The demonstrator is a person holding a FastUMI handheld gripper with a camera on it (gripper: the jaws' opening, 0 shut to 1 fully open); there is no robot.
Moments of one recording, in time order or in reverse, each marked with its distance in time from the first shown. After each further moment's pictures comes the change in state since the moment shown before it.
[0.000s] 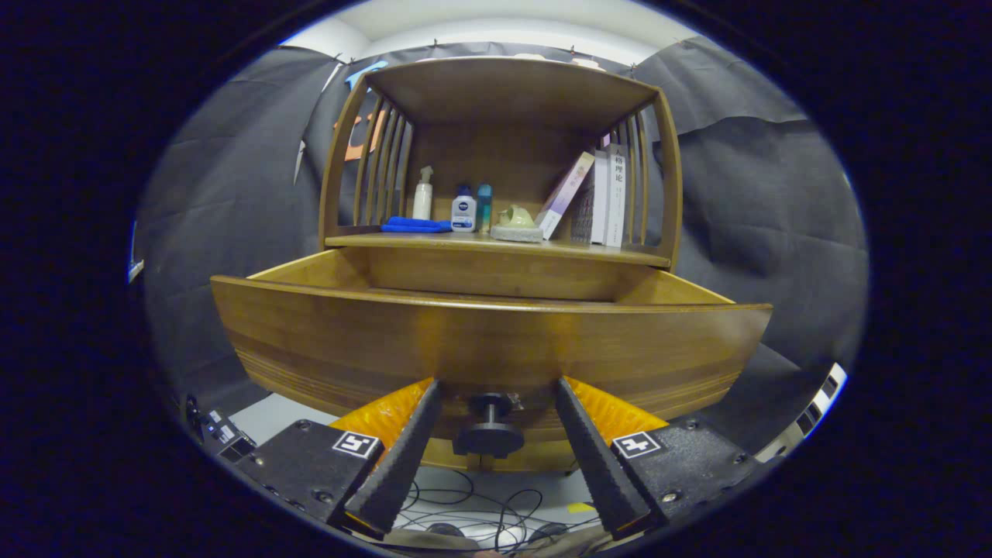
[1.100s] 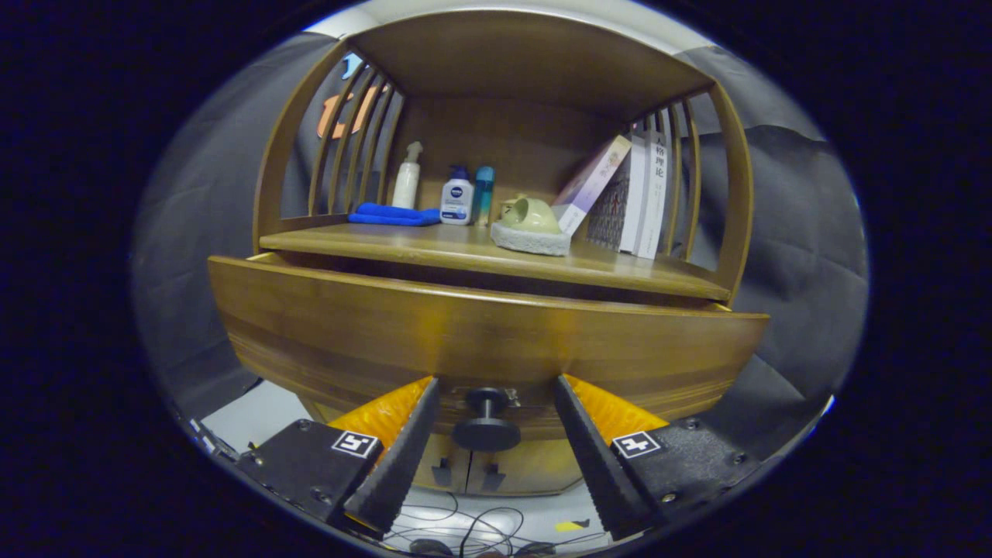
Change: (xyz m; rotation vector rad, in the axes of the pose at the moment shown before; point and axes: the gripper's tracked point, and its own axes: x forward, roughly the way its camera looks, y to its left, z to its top) arm 0.127 0.005 0.044 -0.061 0.055 -0.035
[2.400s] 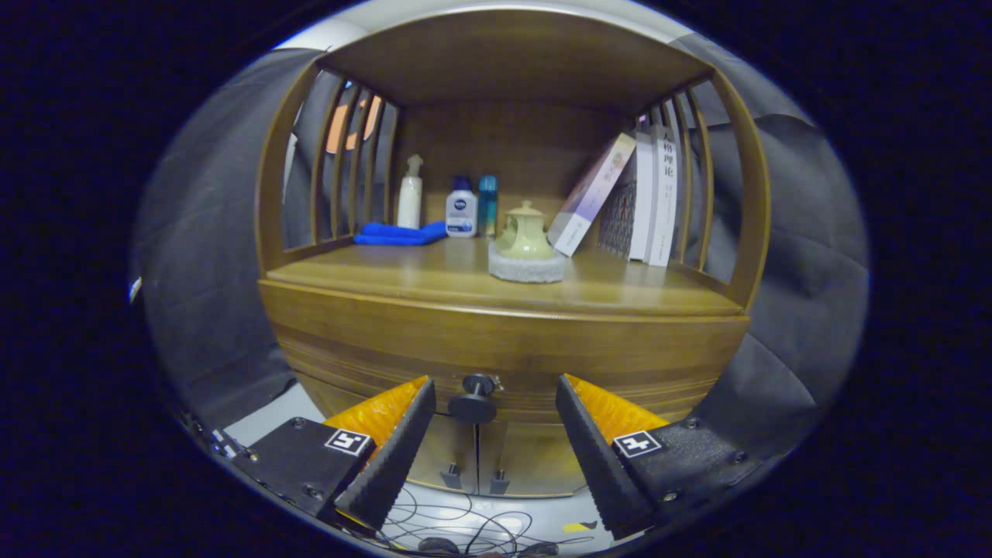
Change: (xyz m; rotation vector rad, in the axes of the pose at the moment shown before) arm -0.037 -0.020 0.047 0.044 -0.013 0.153
